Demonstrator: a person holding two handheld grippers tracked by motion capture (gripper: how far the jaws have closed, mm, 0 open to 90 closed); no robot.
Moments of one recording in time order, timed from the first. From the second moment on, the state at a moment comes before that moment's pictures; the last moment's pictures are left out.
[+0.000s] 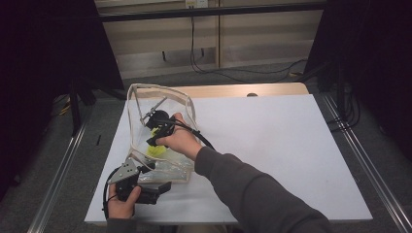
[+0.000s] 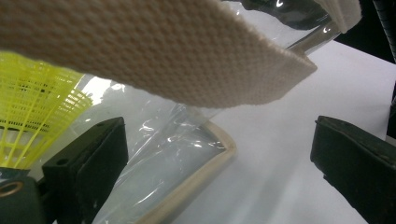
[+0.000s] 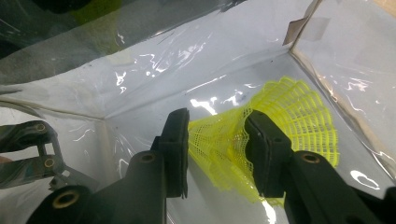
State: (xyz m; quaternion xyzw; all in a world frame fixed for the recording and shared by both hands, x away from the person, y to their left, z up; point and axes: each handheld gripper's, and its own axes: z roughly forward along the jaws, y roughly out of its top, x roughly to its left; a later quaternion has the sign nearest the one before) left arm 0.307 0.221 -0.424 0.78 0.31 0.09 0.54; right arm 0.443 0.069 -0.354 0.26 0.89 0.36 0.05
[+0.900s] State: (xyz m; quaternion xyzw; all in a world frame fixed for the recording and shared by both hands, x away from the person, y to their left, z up) left arm 0.306 0.220 -0.424 0.78 0.31 0.09 0.54; right arm 0.446 0.061 -0.348 0.30 0.89 0.35 0.05
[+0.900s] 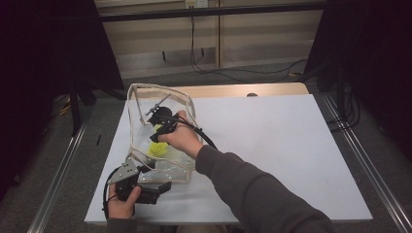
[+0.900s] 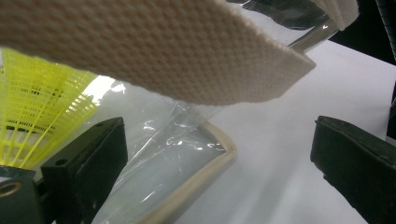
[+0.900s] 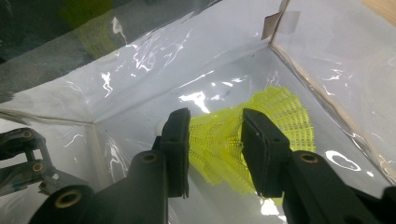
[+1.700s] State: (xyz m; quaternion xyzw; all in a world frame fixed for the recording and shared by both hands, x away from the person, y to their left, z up) left arm 0.308 0.220 -0.424 0.78 0.30 0.09 0.54; right arm 0.445 0.056 -0.347 0.32 0.88 0.34 0.06
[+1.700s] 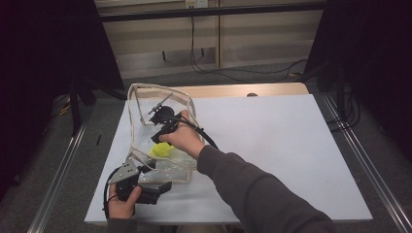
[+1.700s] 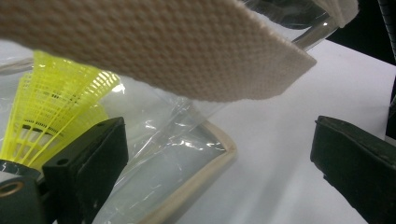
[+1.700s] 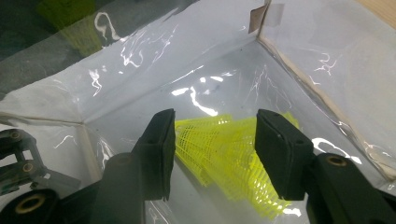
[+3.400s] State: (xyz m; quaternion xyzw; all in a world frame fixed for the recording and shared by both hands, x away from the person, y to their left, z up) left arm 0.305 0.219 -0.424 0.78 0.31 0.10 0.53; right arm 0.411 -0.002 -0.303 0.29 0.87 0.40 0.03
